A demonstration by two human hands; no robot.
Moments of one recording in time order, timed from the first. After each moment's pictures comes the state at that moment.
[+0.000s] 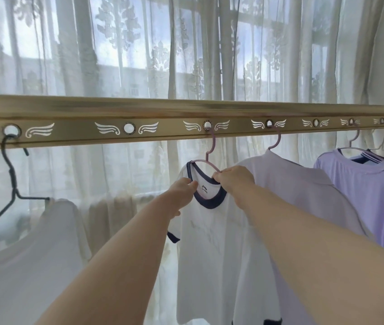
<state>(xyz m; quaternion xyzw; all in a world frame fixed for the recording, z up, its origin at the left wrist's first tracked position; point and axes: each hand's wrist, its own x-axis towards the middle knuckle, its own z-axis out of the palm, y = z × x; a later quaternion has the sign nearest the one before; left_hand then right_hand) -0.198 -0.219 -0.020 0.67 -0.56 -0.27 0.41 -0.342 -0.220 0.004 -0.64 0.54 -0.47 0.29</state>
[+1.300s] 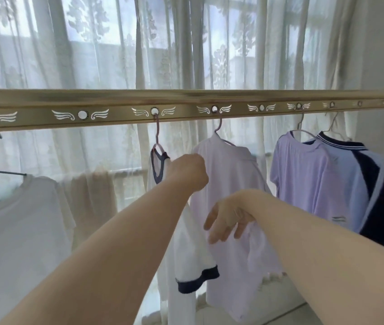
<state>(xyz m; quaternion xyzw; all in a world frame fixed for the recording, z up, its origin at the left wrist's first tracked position) -0.422 -0.115 -0.007 0.74 -0.64 0.15 0.18 -0.540 -0.119 -0.045 -0.80 0.49 0.07 0.34</state>
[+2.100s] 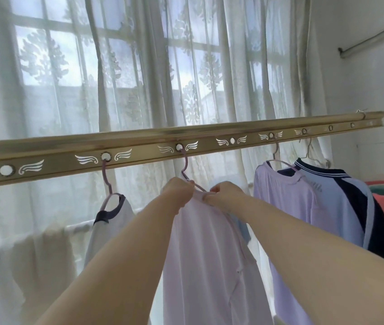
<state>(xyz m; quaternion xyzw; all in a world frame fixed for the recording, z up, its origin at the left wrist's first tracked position) -0.454 -0.251 0.030 0.72 -0.52 -0.16 0.43 -0.579 -0.247 0.008 -0.71 0.53 -0.38 0.28</state>
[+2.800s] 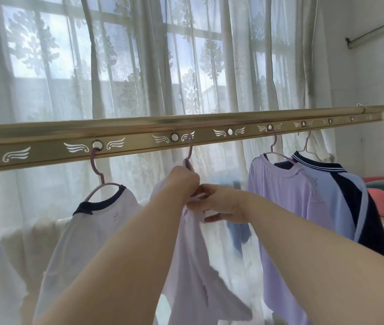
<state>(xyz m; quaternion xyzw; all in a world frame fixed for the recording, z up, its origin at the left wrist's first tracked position) -0.457 -0.292 0.023 0.69 -0.53 -0.13 0.47 -0.571 -0.273 -0.013 -0.74 0.35 -0.30 0.49</state>
